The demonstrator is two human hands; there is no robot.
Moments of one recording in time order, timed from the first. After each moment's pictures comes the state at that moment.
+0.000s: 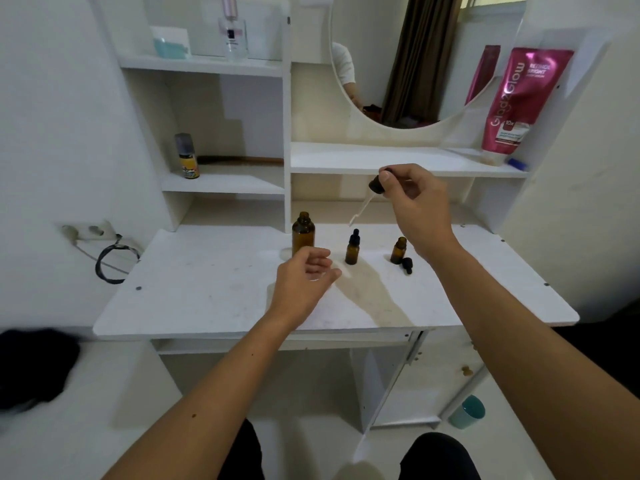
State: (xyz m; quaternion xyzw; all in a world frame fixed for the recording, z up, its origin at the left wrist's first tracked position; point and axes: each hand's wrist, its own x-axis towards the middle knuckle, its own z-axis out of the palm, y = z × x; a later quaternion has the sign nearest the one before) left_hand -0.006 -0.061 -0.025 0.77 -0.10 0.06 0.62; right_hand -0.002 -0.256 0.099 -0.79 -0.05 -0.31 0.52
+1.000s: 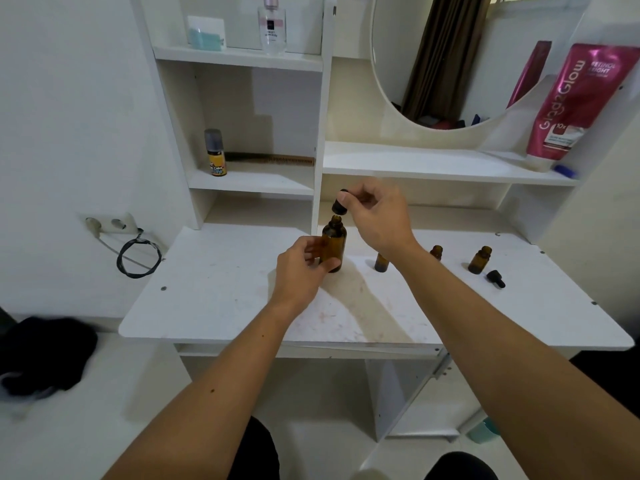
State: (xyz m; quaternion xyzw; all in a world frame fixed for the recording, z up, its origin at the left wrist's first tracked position) left_hand 0.042 -0.020 -0.028 0.80 -0.05 0.08 0.60; right_hand 0.052 -0.170 0.074 -0.85 -0.07 -0.23 0.47
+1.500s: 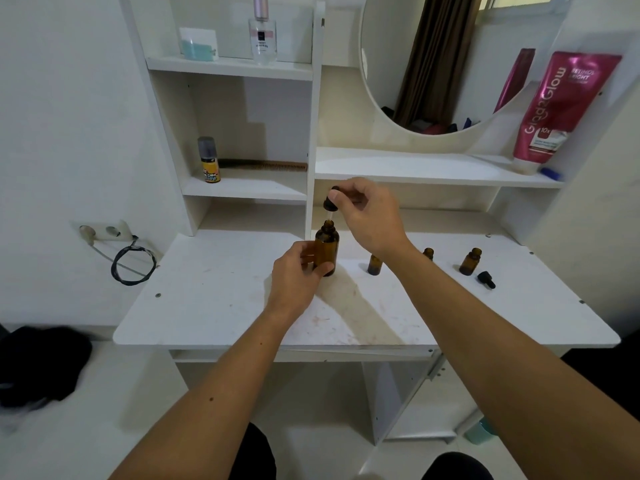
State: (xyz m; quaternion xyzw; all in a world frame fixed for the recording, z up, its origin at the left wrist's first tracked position) left_hand 0.037 -0.025 -0.025 0.82 -0.04 0.08 0.57; right_hand 0.039 -0.167 0.088 -0.85 -0.10 -0.23 0.46
